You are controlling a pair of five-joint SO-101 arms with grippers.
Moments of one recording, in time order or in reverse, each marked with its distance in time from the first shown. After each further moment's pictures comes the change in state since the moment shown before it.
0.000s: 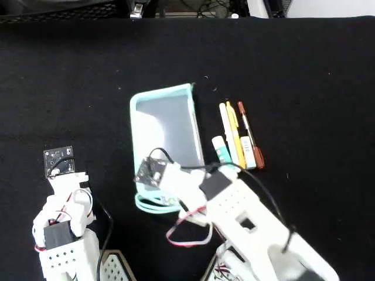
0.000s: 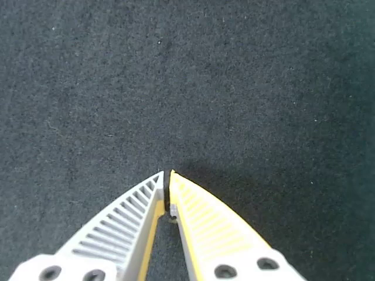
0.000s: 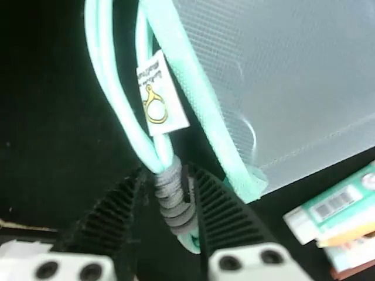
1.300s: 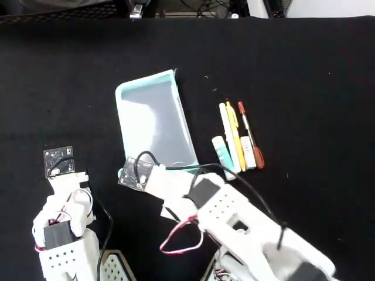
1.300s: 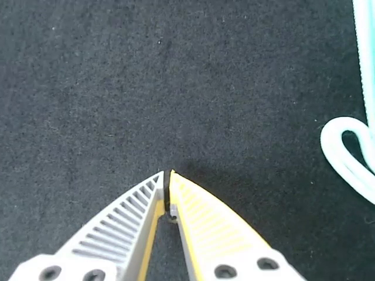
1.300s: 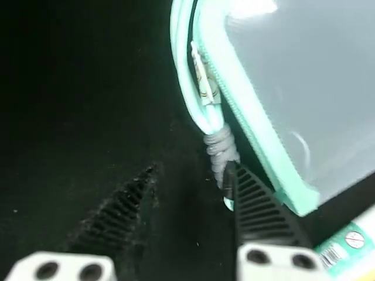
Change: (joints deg) left arm 0.0 0.0 0.0 0.0 0.0; right arm -8.0 9.6 -2.1 -14.9 -5.6
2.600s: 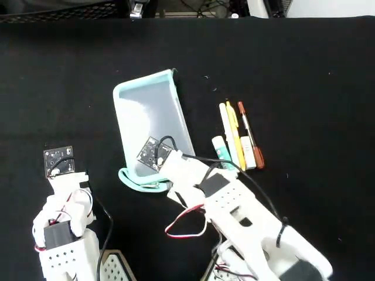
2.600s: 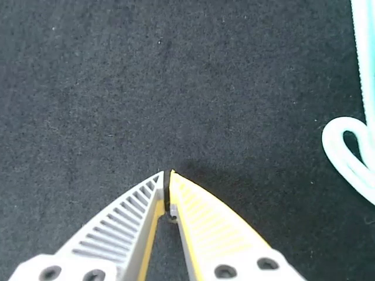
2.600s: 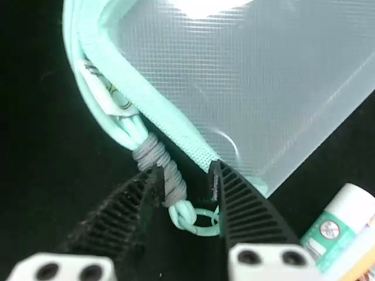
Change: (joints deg) left arm 0.0 0.0 0.0 0.0 0.0; right arm 10.4 3.3 6.0 -16.1 -0.4
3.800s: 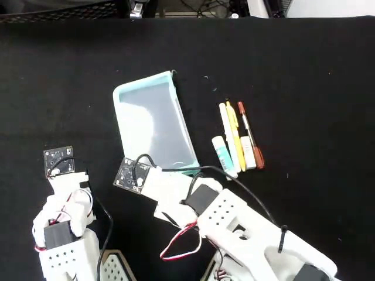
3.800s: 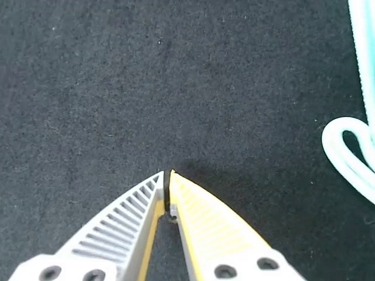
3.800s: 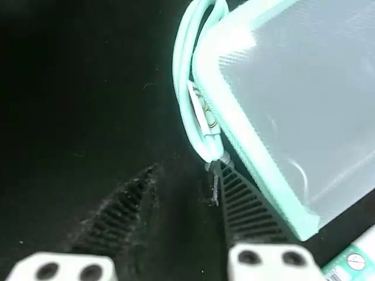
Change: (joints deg) left arm 0.0 0.0 0.0 0.0 0.0; right arm -13.4 -8.3 -2.9 11.3 -2.5
